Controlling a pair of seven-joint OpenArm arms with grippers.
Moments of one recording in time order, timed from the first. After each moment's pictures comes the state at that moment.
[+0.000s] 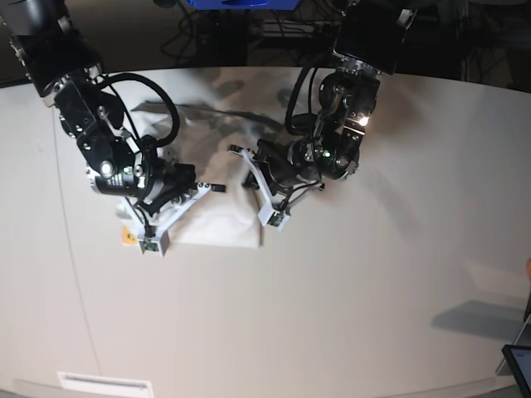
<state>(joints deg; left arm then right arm) -2.9 -6.1 19.2 89.7 -22.5 -7.0 56.8 11.6 20.0 -31.0 111.1 25.3 -38.8 -78.4</state>
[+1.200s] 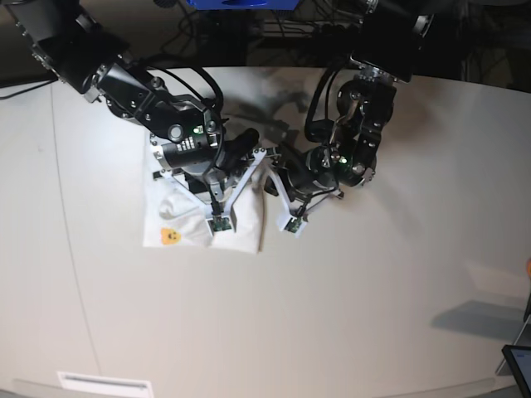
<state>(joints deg) -4.5 -11.3 19.3 89.8 -22.8 -7.1 56.8 13.2 13.3 -47.4 110.8 12.1 -38.8 -78.6</state>
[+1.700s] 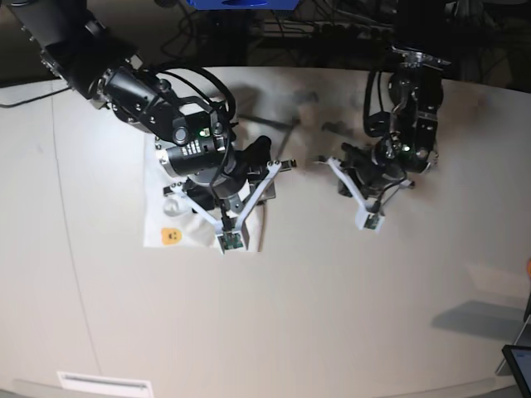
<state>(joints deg) 2.6 -20.3 5.6 98.2 -22.3 -6.5 57.9 15.7 10.9 -46.7 113.3 10.1 -38.8 -77.5</state>
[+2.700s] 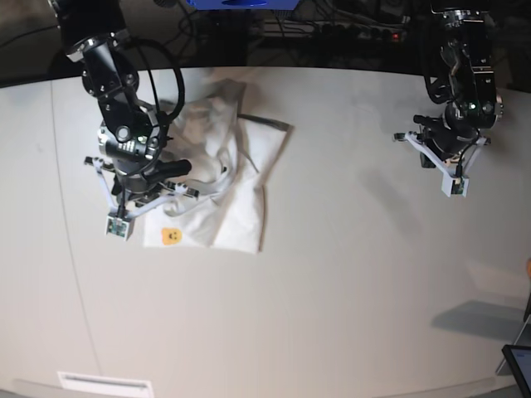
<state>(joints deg) 17.2 -24.0 -17.3 106.1 -22.5 -6.9 57.7 -1.7 10.2 -20.0 109.1 3.0 -38.8 -63.0</state>
